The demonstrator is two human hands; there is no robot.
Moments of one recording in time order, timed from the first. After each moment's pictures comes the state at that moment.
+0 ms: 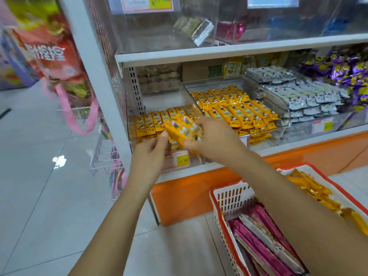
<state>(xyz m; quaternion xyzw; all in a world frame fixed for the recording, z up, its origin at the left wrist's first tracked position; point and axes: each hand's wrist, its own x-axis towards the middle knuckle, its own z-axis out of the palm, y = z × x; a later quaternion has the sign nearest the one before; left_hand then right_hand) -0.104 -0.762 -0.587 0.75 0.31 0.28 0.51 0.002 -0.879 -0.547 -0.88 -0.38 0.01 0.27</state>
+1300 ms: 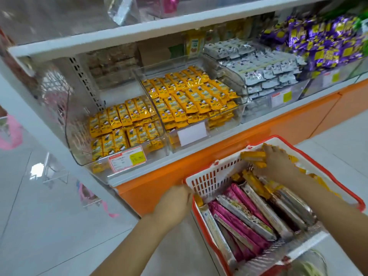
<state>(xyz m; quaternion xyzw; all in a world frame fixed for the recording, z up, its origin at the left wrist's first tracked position) -0.059 -0.855 -0.716 0.98 0.05 -0.08 0.20 0.136 -1.097 -0.718 -0.98 -0.18 0.11 0.03</state>
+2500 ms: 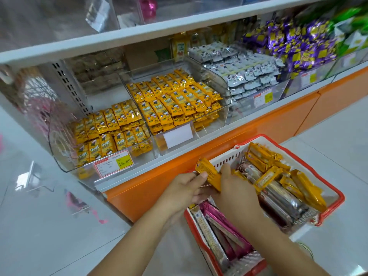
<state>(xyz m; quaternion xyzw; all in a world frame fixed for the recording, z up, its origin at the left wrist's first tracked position) -0.049 -0.909 -0.651 0.63 0.18 -0.10 0.75 -0.007 -1.039 -0.669 -0.96 -0.21 -0.01 0.17</state>
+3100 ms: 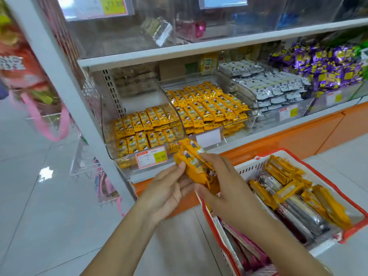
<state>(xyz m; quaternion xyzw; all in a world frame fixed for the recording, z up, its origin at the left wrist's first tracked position) -0.109 -0.847 -0.612 0.43 0.17 0.05 0.88 -0.056 -0.994 -0.616 -0.81 -0.39 0.01 0.43</state>
